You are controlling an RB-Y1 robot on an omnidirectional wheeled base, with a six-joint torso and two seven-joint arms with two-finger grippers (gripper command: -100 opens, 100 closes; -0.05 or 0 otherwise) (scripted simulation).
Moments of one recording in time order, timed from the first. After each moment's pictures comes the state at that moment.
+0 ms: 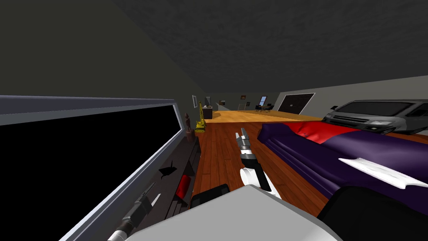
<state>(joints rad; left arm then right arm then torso) 0.40 0.71 -0.27 -1.11 0.03 -0.72 0.86 0.53 0.05 0.00 -2.21 -0.07 -0.39 0.02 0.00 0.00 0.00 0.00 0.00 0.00</state>
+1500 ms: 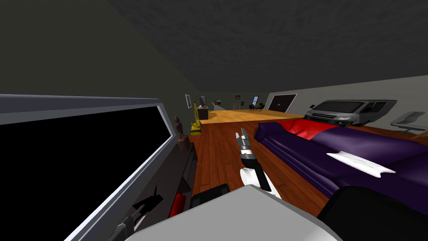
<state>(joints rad) 0.38 0.77 -0.35 -0.88 0.00 -0.70 0.97 0.53 0.05 0.00 -2.21 -0.07 -0.39 0.02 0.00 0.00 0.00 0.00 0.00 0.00</state>
